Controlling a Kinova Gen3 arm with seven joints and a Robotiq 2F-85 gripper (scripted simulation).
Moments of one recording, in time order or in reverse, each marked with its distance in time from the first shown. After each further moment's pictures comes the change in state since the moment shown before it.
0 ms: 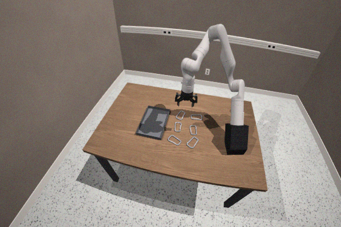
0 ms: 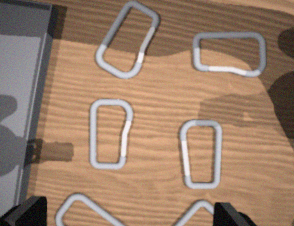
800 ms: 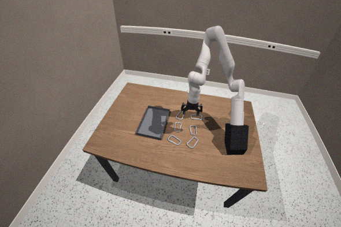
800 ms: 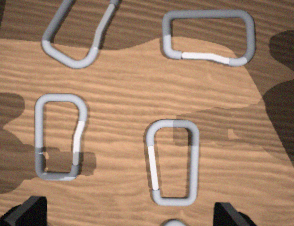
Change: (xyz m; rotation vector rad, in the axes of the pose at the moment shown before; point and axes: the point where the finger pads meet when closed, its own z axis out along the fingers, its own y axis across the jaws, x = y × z) arm -0.004 0.046 0.081 -0.001 0.004 -0.001
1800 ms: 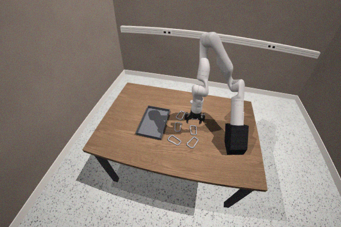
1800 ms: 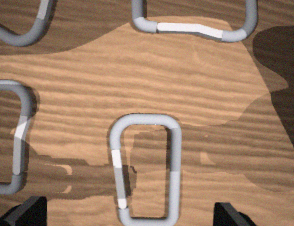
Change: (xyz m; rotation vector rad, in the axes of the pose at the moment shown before) arm -0.007 0.031 0.084 0.003 -0.008 0.001
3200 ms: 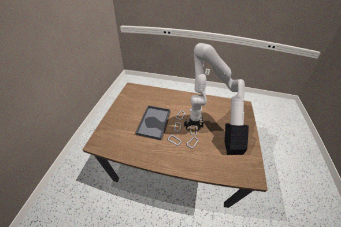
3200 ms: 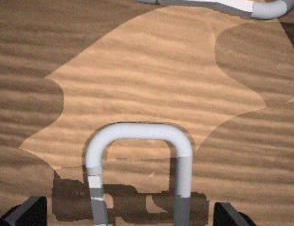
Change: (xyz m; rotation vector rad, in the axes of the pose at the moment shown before) arm 0.002 0.005 0.080 -0.009 0.011 -0.007
